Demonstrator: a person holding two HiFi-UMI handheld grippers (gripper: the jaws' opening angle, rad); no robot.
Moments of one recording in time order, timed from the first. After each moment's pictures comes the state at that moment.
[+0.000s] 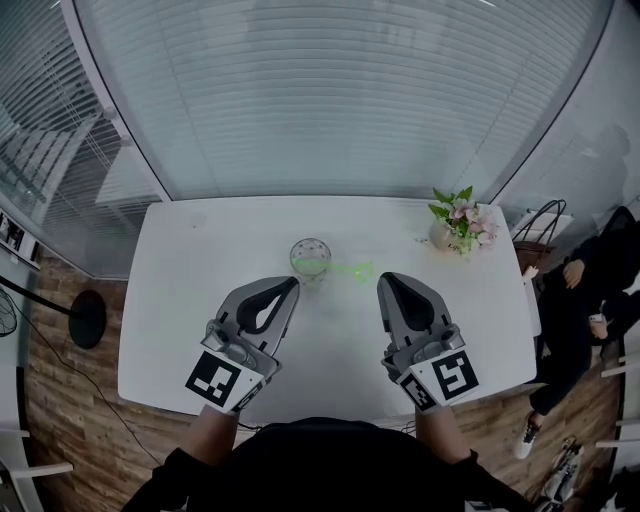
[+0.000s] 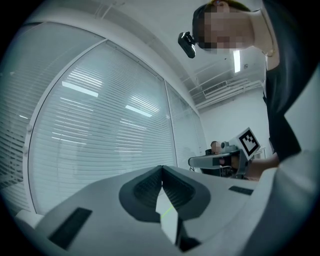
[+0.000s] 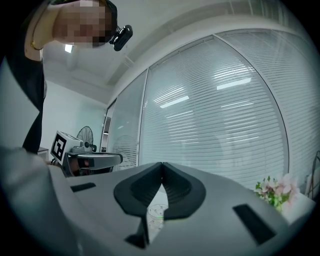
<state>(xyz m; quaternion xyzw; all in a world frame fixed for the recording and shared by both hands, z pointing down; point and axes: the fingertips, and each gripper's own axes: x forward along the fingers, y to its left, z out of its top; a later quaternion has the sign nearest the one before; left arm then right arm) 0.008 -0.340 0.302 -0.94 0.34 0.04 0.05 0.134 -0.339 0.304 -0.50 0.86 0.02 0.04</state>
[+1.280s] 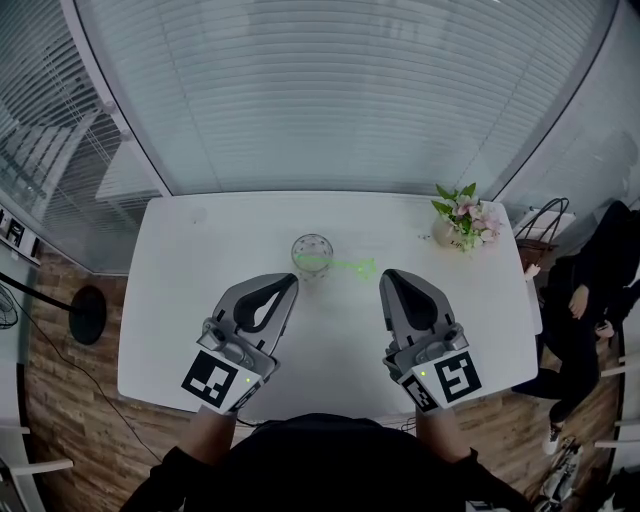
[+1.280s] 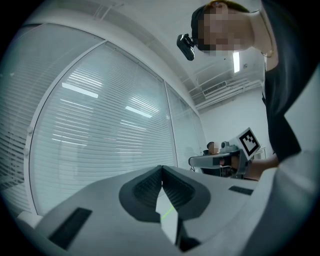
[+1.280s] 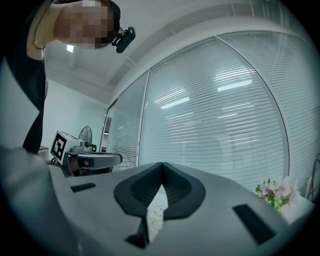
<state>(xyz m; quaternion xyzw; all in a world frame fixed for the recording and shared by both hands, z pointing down) 0.005 -0.339 0.296 -0.94 0.34 0.05 0.05 0.131 -0.337 0.299 -0.50 0.86 0.03 0.04</state>
